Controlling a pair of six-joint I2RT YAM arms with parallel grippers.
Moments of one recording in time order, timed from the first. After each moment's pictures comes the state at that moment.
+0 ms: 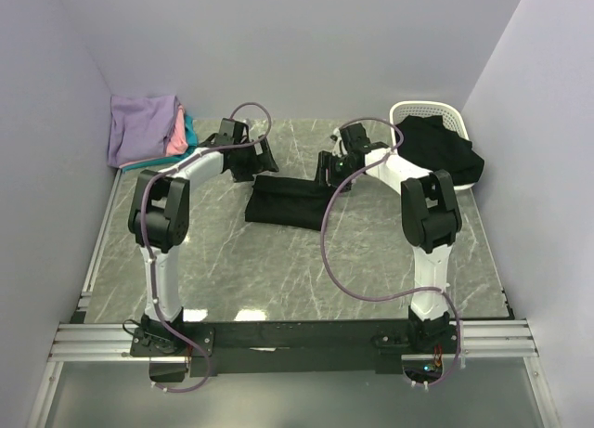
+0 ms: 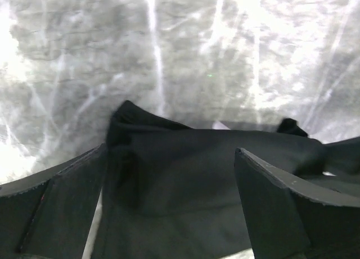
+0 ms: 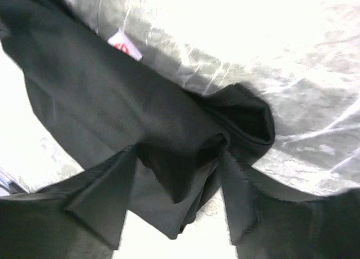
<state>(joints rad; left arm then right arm) -0.30 2.08 1.56 -0.32 0.26 -0.56 0.32 2.08 1.56 -0.51 -0.41 0.38</state>
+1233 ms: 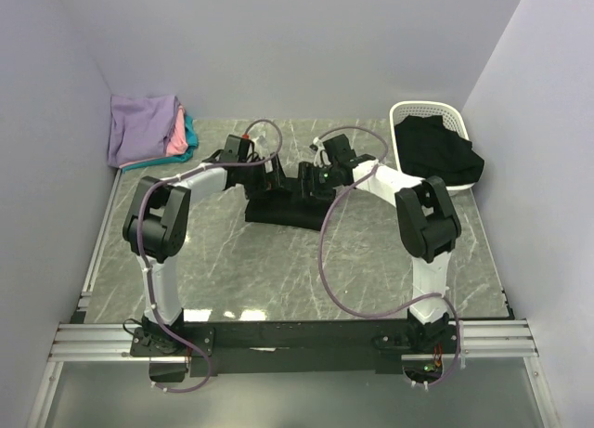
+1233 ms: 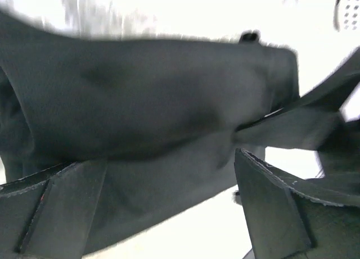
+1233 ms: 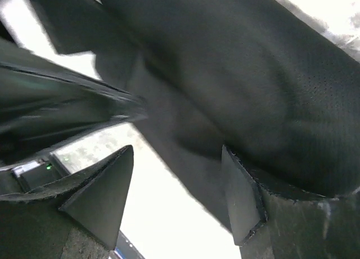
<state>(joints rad) -0.35 1.97 1.31 -0.19 0.48 -0.56 0.44 1.98 1.42 -0.37 -0.52 0.42</state>
